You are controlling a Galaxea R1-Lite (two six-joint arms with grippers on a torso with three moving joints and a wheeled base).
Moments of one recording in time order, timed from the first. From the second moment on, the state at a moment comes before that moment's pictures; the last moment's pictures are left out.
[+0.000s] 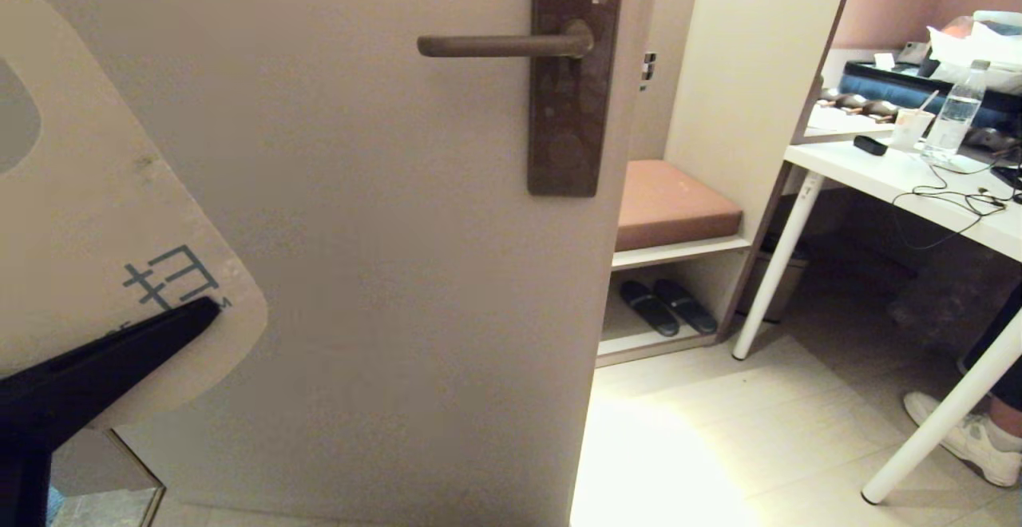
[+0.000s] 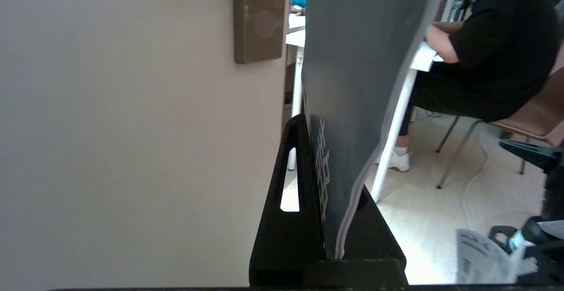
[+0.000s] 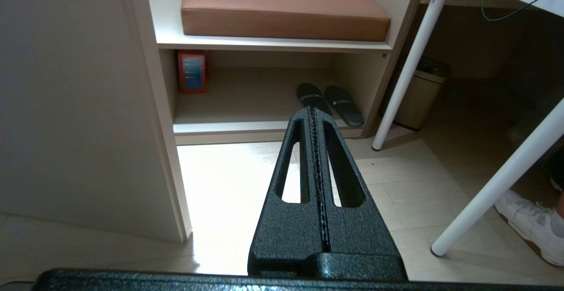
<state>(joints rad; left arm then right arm) -0.54 0.87 -0.39 -0.67 -0.25 -0.11 0.00 0.00 0.00 0.01 0.02 -0.06</state>
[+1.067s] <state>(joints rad) -0.54 0.99 -0.57 -0.39 -0.03 0.01 0.00 0.00 0.00 0.01 0.02 -0.06</state>
